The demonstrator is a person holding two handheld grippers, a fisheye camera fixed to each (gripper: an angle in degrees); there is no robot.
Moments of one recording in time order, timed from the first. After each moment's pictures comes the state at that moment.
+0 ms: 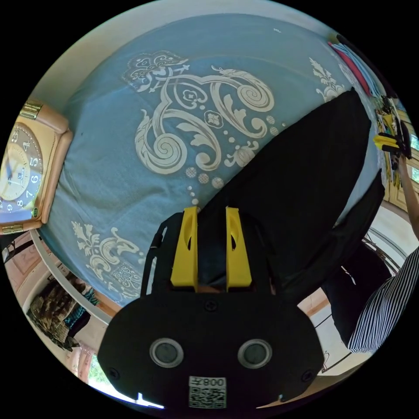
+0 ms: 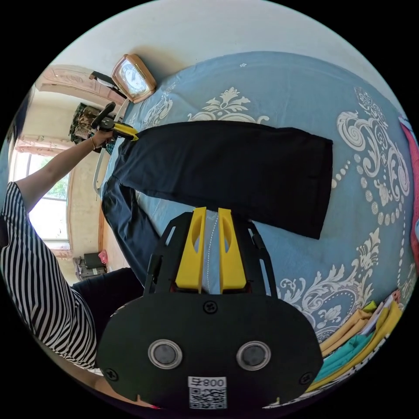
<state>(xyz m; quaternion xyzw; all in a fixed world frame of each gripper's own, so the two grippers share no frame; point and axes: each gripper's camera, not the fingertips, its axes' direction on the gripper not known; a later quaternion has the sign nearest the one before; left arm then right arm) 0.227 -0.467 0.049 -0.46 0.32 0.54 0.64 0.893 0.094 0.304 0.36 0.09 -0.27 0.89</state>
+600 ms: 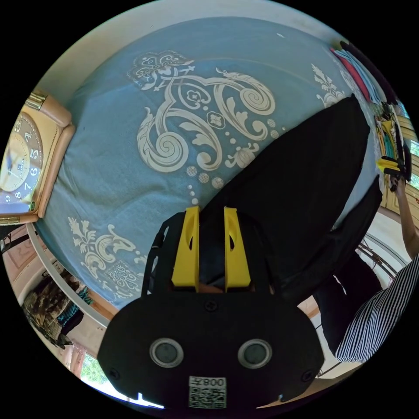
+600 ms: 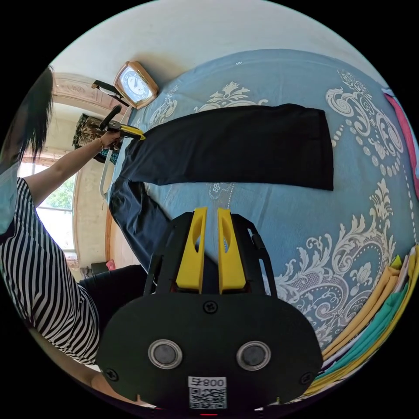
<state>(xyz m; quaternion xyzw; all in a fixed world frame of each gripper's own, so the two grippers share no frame) 0.266 -0.515 0.055 -0.46 0.32 0.52 0.65 0.892 0.119 0.312 0.38 0.05 -0.25 0.89</state>
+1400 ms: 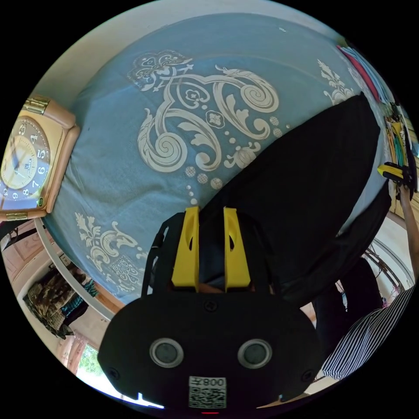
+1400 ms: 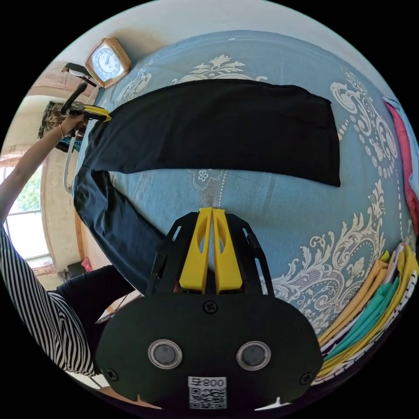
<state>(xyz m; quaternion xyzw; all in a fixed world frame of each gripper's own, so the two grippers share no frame) 0.285 -0.541 0.054 -0.45 0.28 0.53 0.66 0.819 0.092 0.317 0.35 0.16 -0.18 0.91</state>
